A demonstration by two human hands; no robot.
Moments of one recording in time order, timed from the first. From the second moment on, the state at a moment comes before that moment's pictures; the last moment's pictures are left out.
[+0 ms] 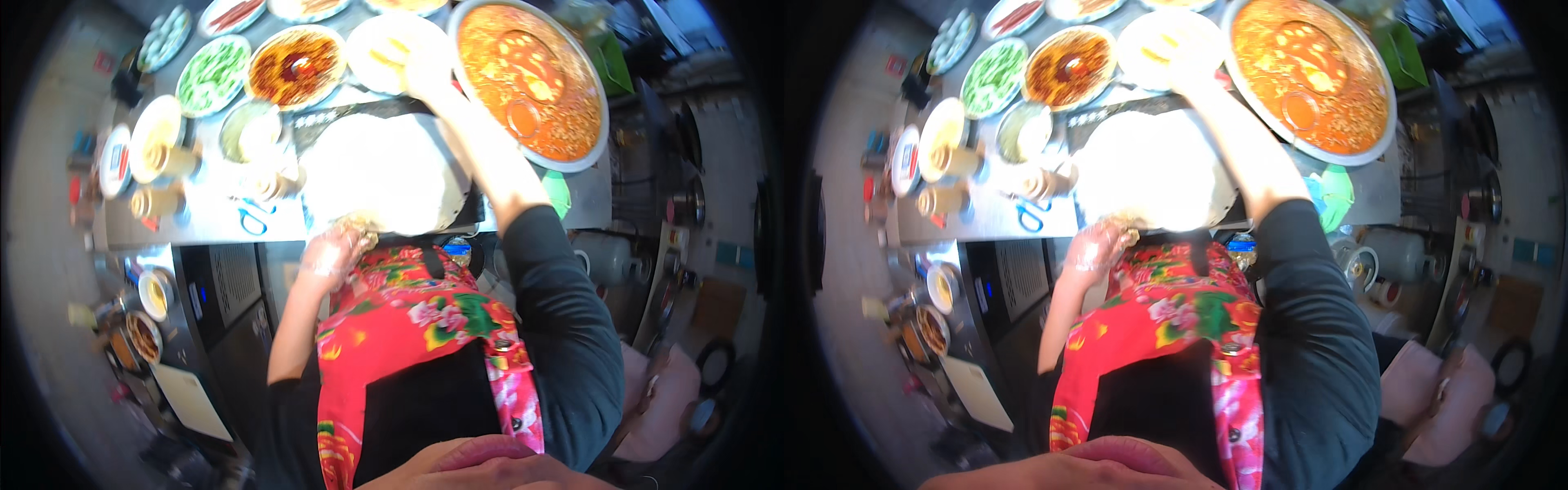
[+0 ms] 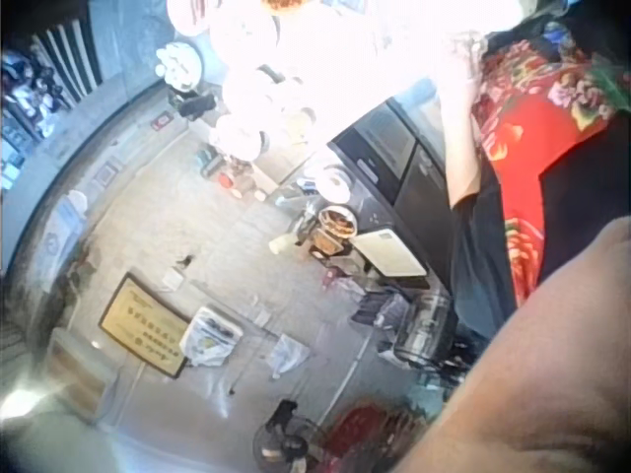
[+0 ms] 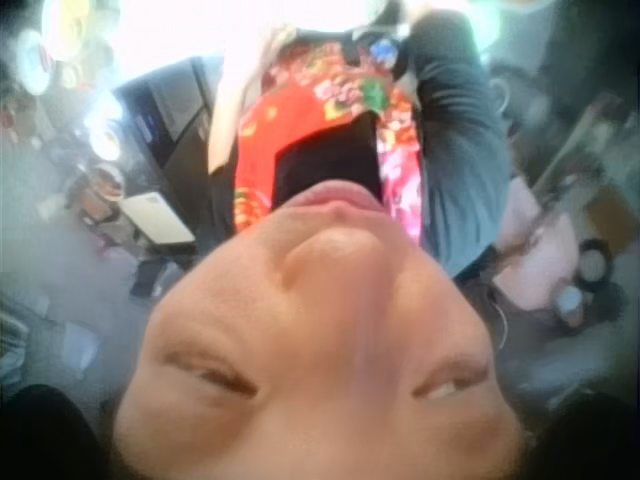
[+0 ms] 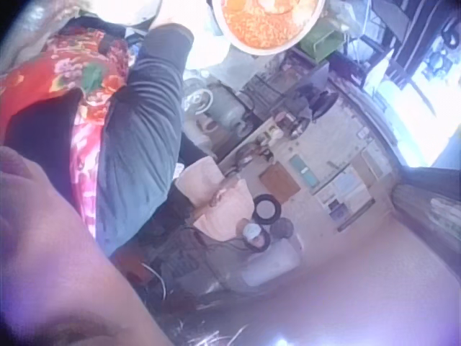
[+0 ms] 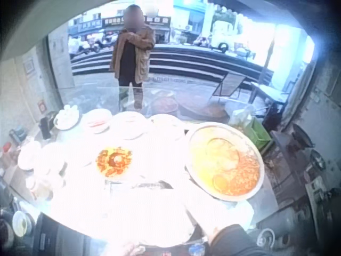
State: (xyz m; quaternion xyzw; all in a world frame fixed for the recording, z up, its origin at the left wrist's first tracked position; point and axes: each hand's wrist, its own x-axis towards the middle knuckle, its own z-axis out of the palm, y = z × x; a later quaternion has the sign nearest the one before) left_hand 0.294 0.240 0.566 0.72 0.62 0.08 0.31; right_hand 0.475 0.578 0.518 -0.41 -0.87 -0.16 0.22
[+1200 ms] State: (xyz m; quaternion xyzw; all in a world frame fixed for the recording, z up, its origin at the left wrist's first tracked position) left_hand 0.397 0.324 0.623 0.79 0.53 0.16 0.28; right_hand 0.855 0.652 0.726 -0.59 -0.77 -0.16 -0.19
